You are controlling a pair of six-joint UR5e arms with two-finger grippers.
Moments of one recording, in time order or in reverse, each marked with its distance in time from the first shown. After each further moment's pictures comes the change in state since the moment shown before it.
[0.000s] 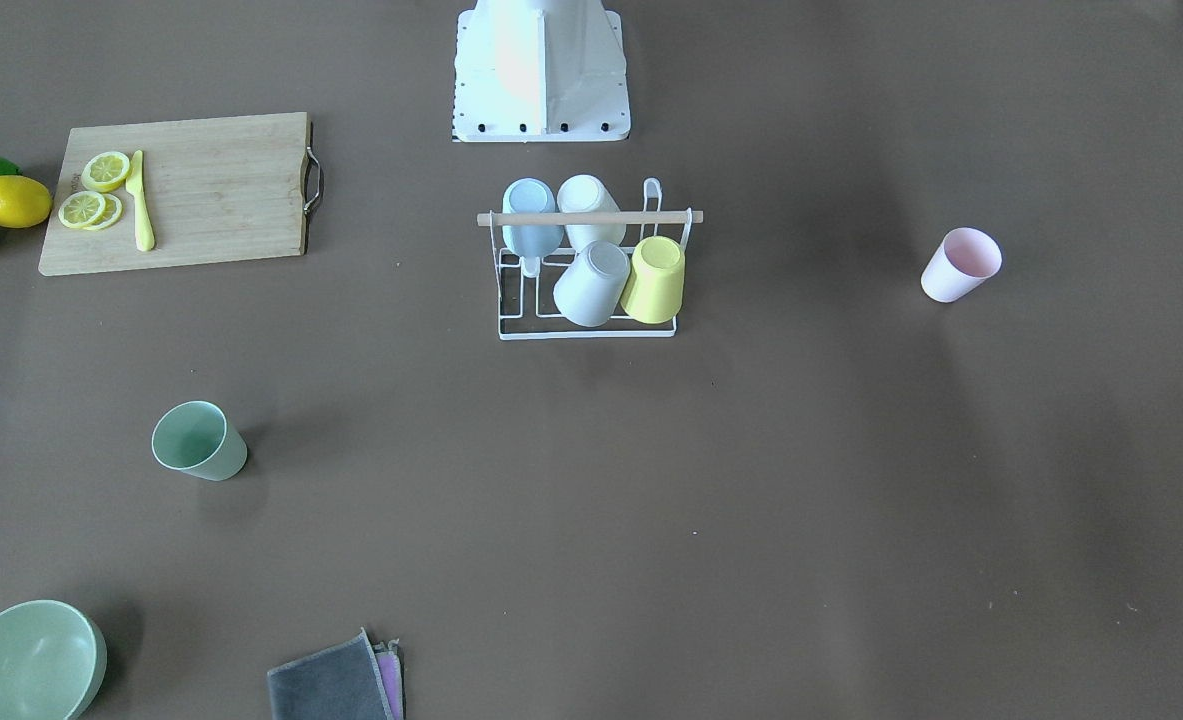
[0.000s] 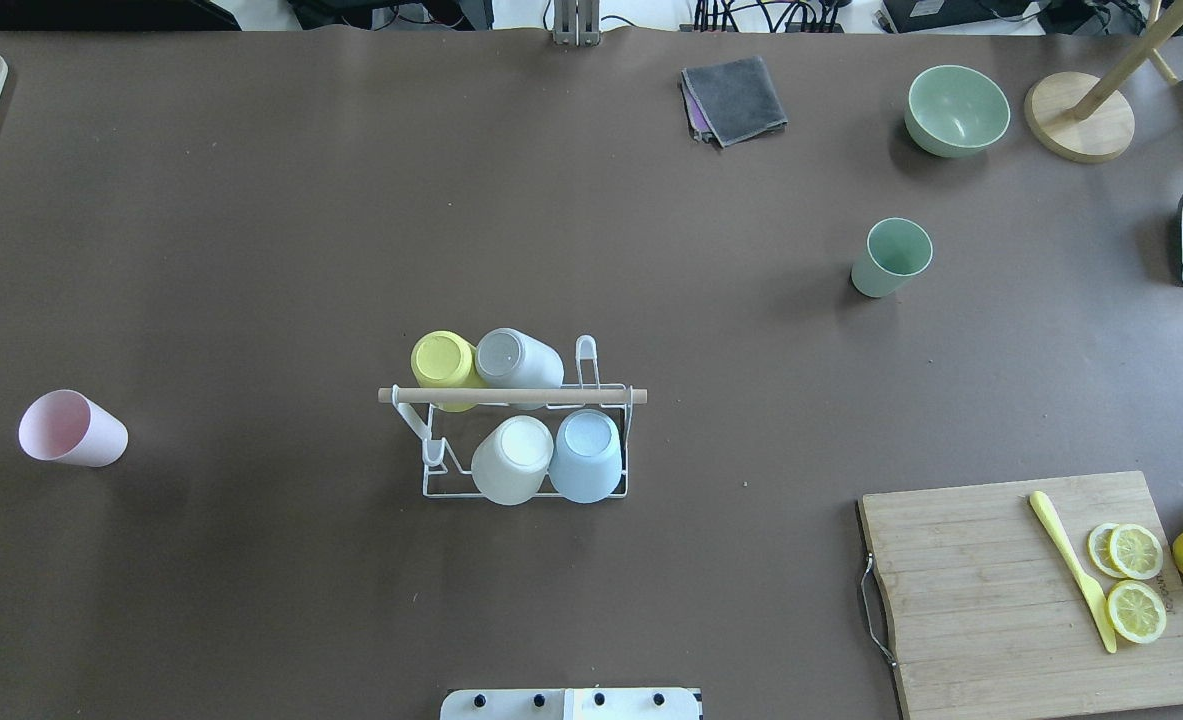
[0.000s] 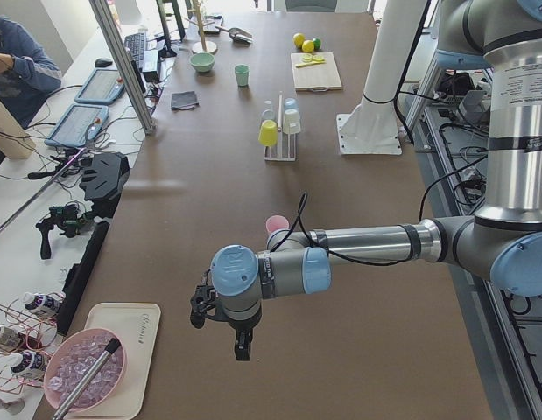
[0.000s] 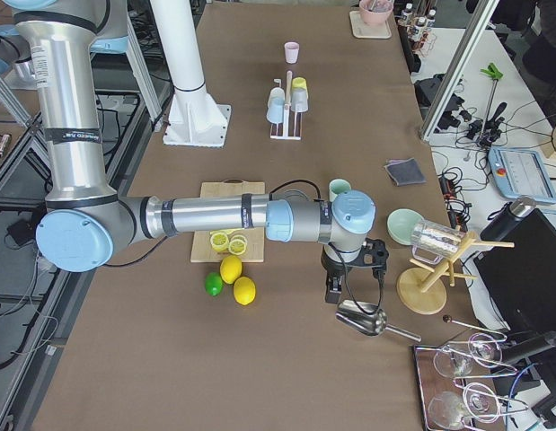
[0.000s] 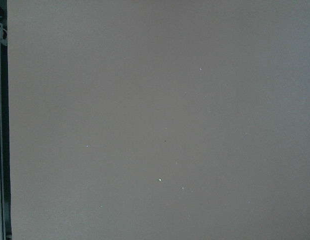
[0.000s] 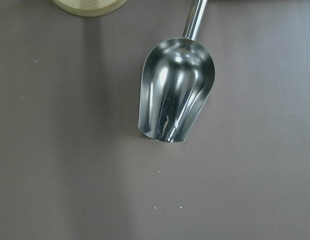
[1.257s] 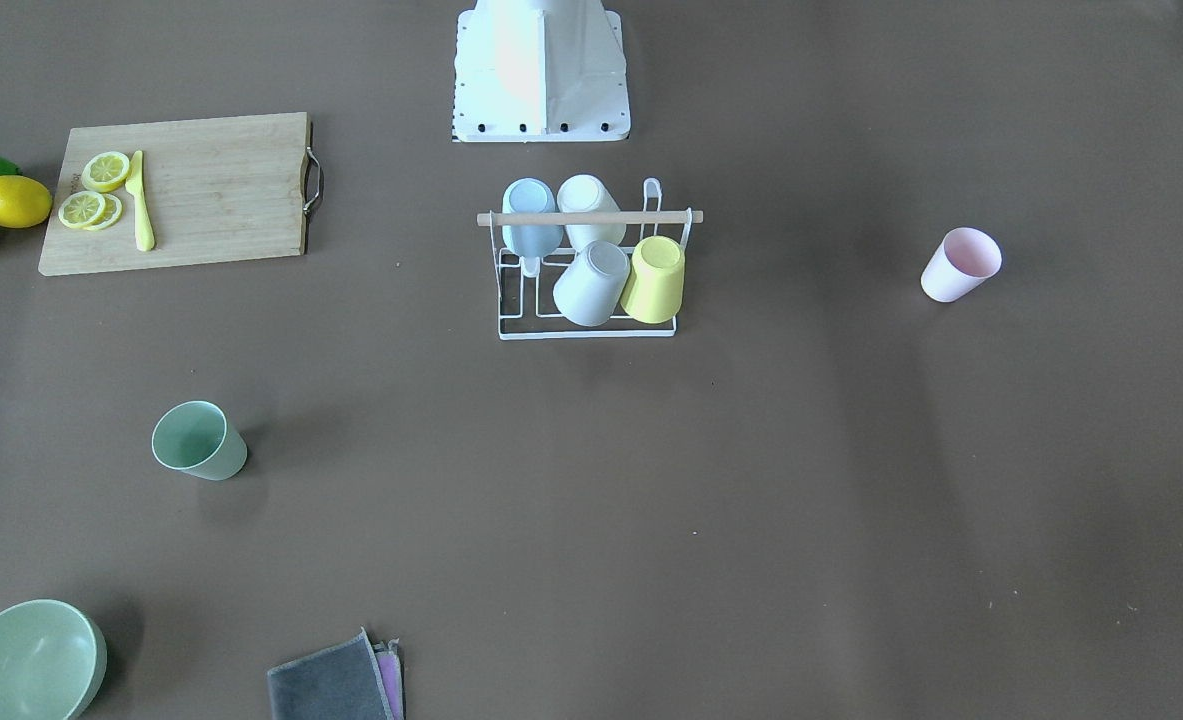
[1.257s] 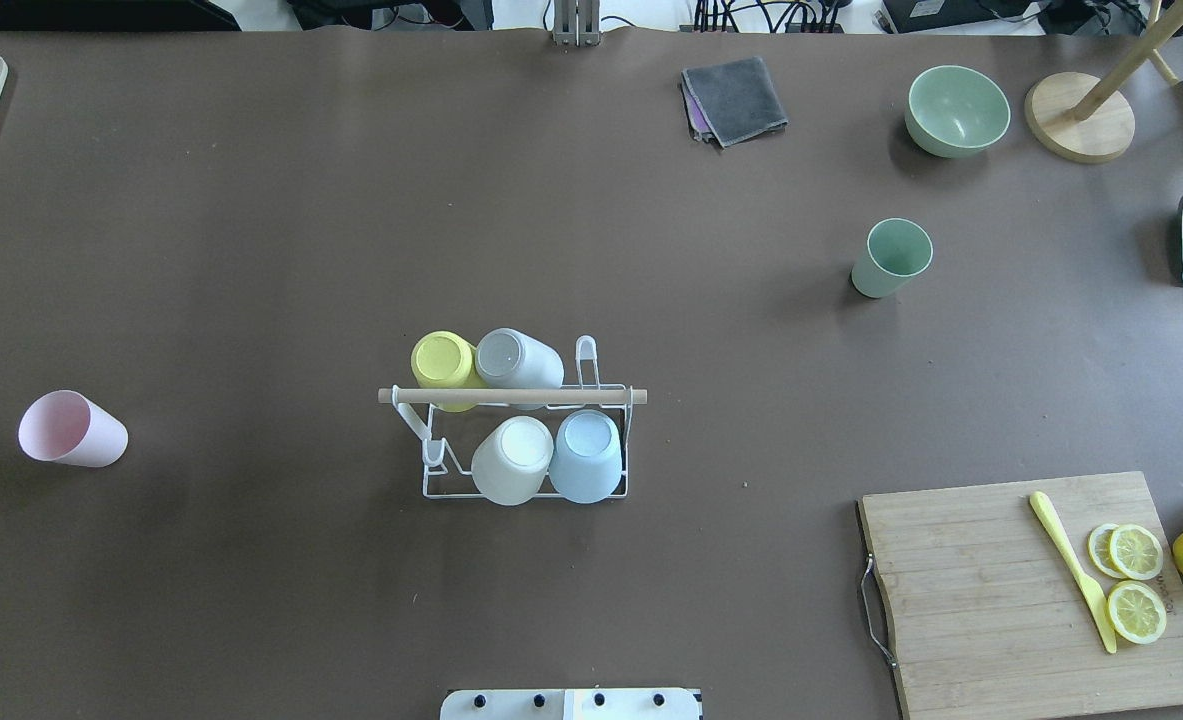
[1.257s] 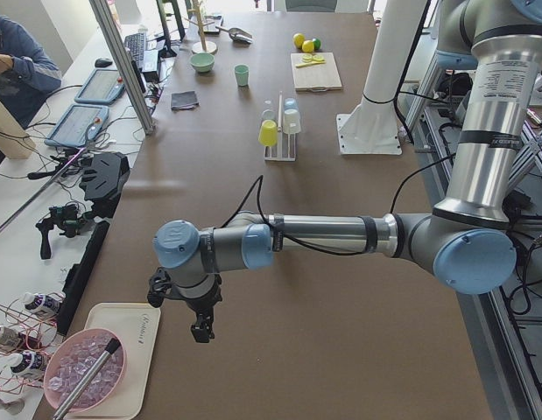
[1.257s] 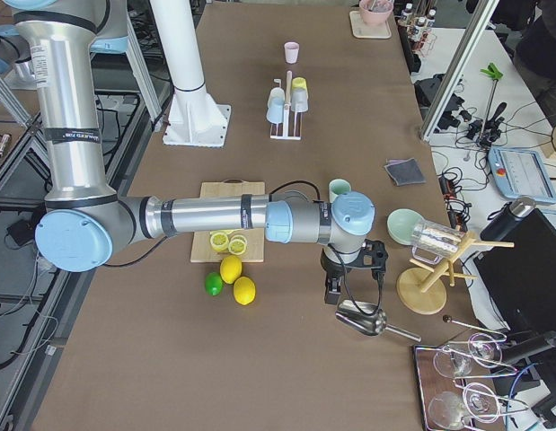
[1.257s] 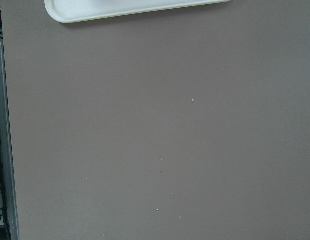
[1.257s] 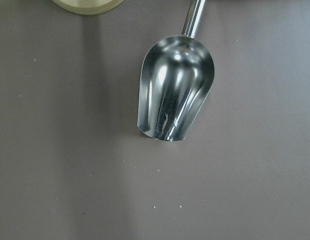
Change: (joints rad) left arm 0.068 -0.269 0.171 0.145 0.049 0.004; right arm 0.000 -0.003 -0.004 0.003 0.004 0.001
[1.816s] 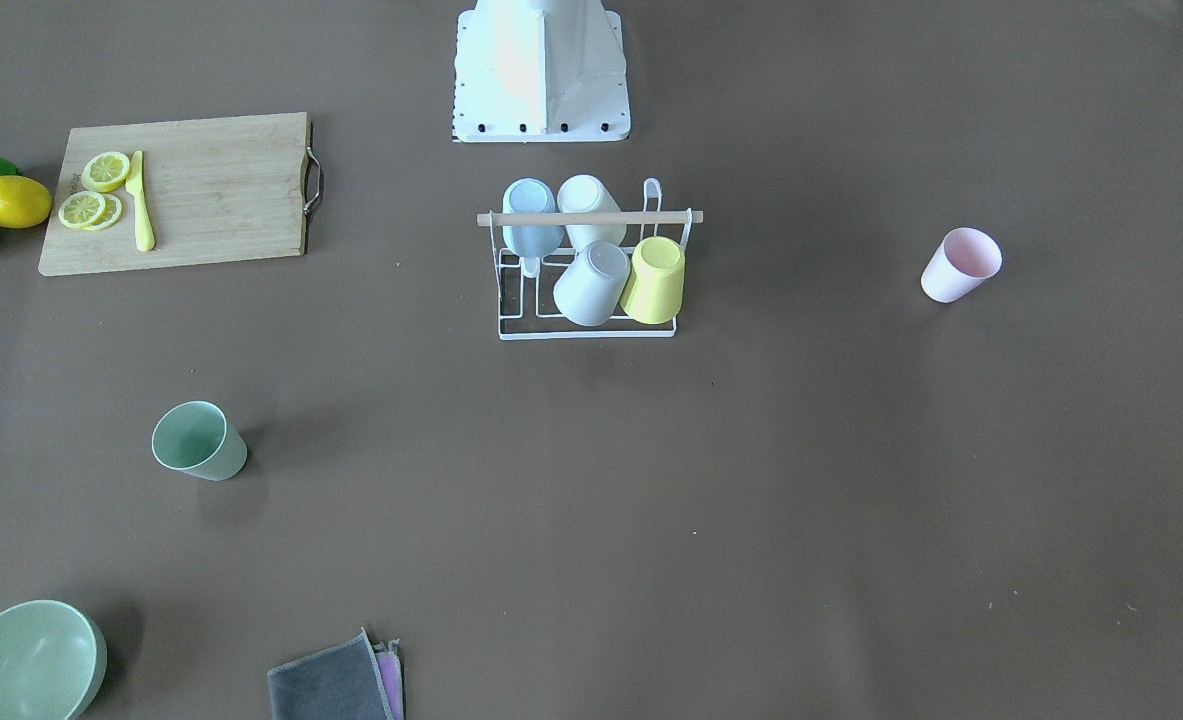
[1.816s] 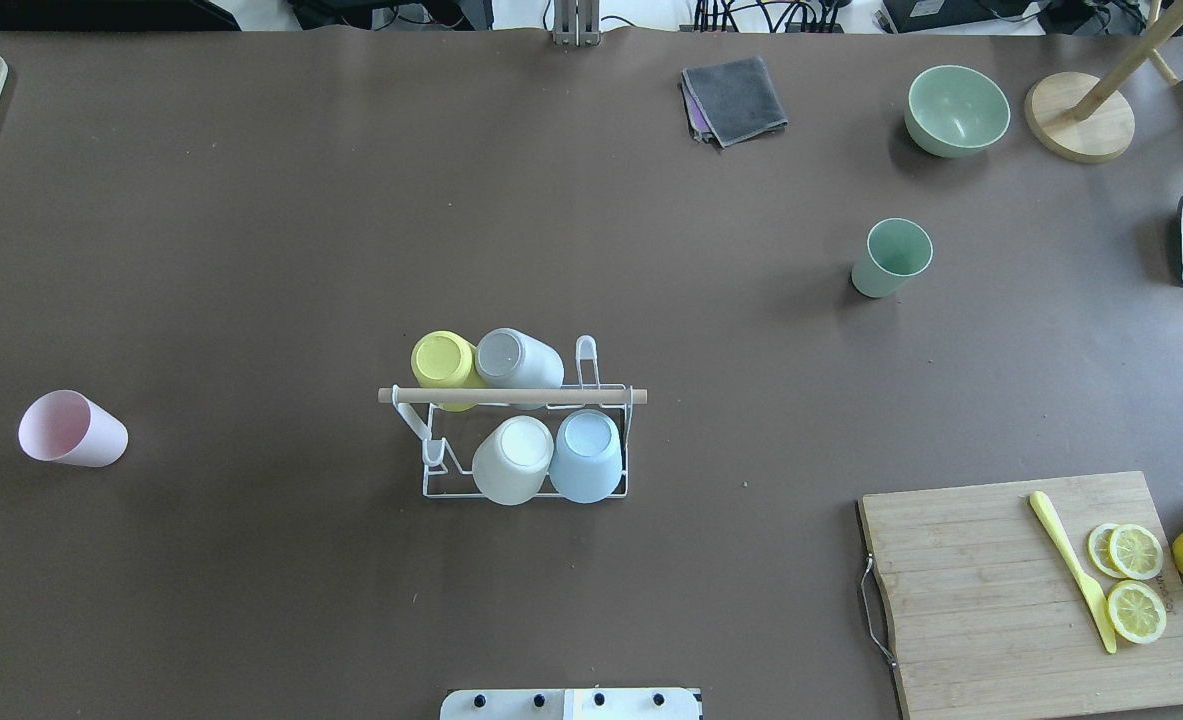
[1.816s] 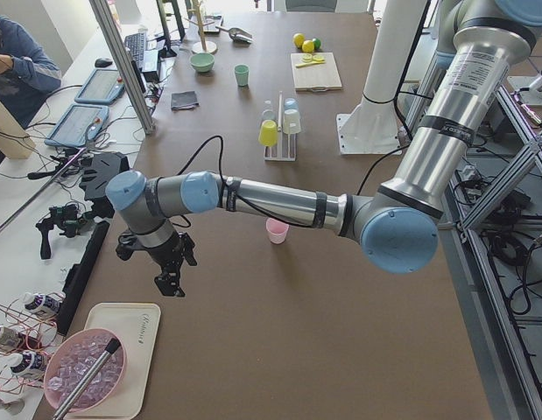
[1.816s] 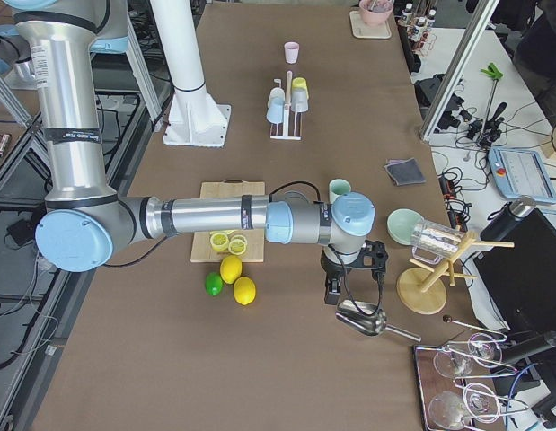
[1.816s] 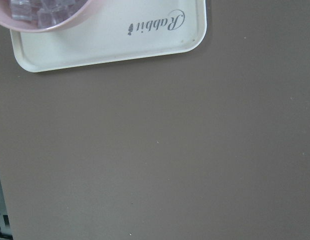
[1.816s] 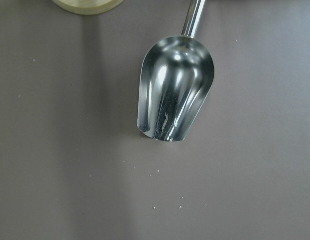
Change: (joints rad) left arm 0.150 -0.219 0.061 0.204 0.079 0.003; right arm -0.001 0.001 -0.002 0.005 -0.002 -0.001
